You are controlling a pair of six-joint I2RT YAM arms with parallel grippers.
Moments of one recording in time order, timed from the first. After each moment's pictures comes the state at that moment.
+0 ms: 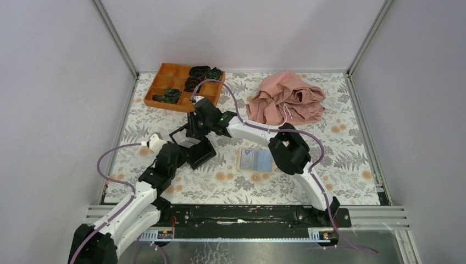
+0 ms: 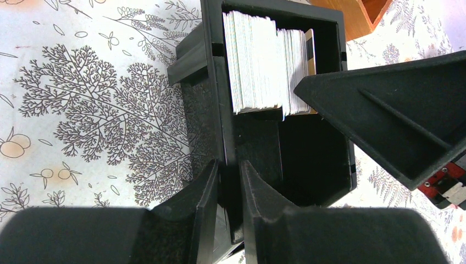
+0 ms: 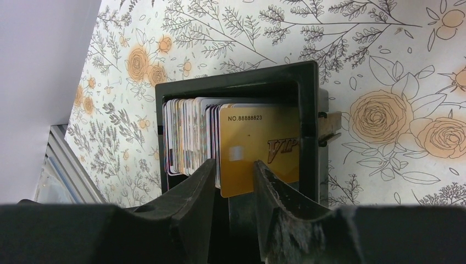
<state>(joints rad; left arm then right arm) -0.40 0.75 0.28 -0.17 -0.40 -0.98 0.94 2.30 1.89 -0.25 -0.16 0.61</state>
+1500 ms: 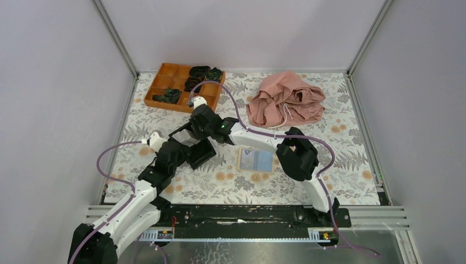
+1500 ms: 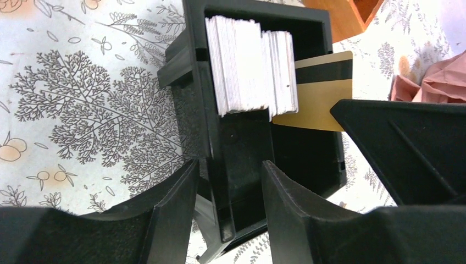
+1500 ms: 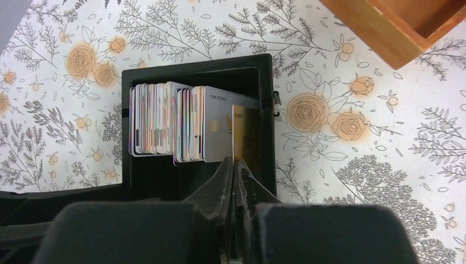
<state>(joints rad) -0.40 0.75 0.30 -0.19 -0.40 -0.97 1.01 2.18 1.76 -0.23 0.13 0.40</state>
